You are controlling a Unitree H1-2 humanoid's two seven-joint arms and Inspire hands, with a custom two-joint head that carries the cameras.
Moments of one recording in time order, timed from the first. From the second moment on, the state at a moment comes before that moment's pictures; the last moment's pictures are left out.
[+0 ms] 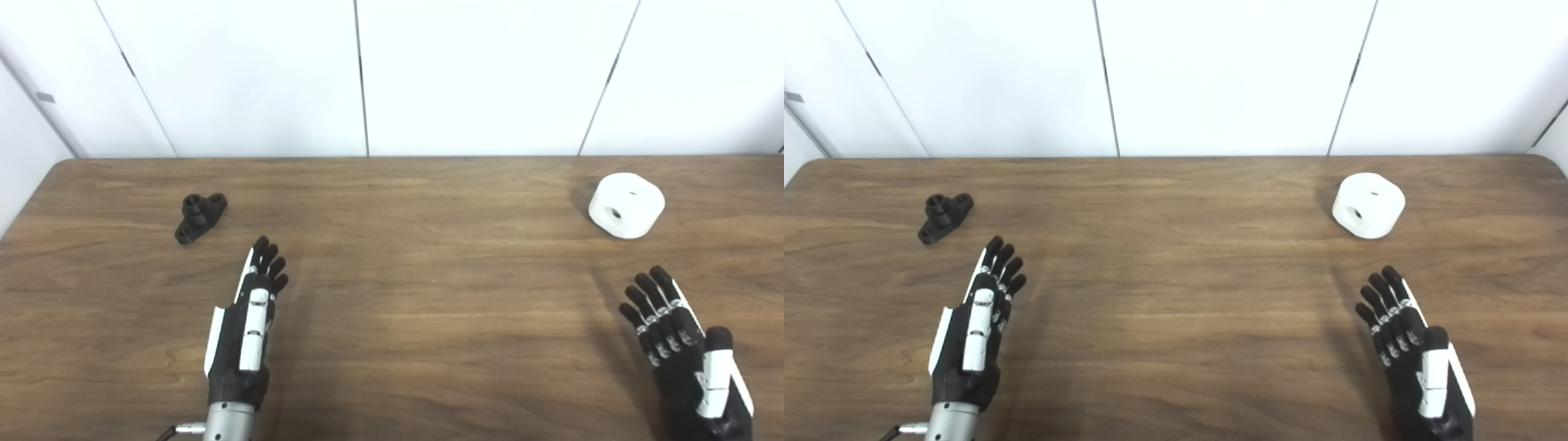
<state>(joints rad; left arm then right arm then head) 0.27 0.01 0.01 -0.36 -0.07 -0.06 0.04 0.24 -0.18 -0.12 -0.23 0.34 -0.12 0.19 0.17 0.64</state>
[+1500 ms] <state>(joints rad) 0.27 -0.01 -0.09 -0.24 0.03 -0.18 0.08 0.20 -0.24 -0.16 -0.12 0.37 -0.25 0.29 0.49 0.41</state>
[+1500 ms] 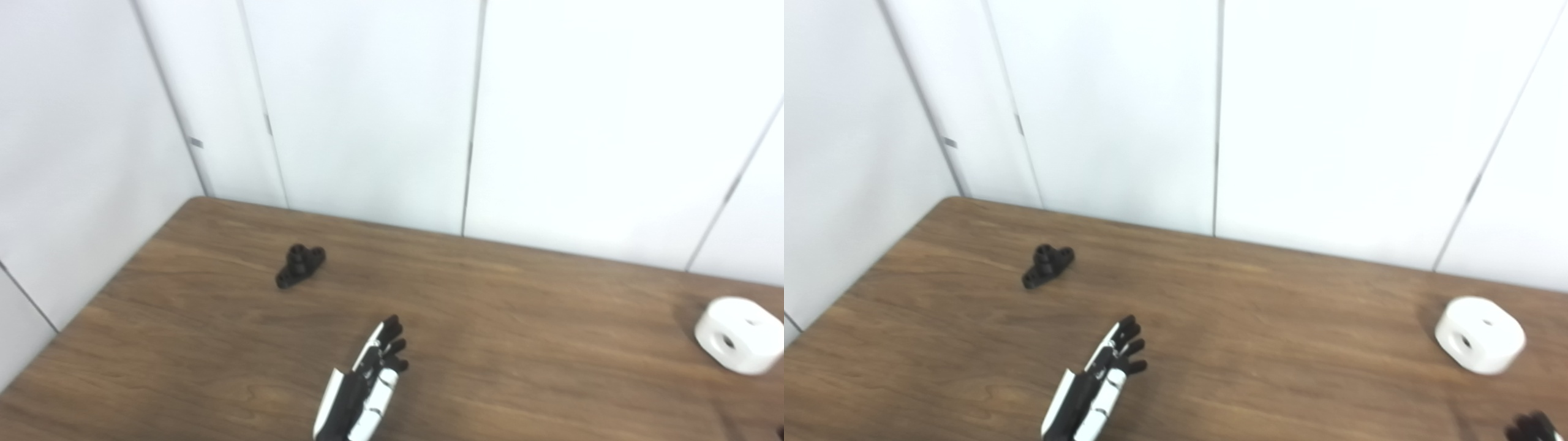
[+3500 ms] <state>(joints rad) 0.16 0.23 0.14 -0.66 0.82 0.41 -0.09 0.25 -0.24 -0.16 -0.17 0.32 -0.16 0.27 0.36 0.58</state>
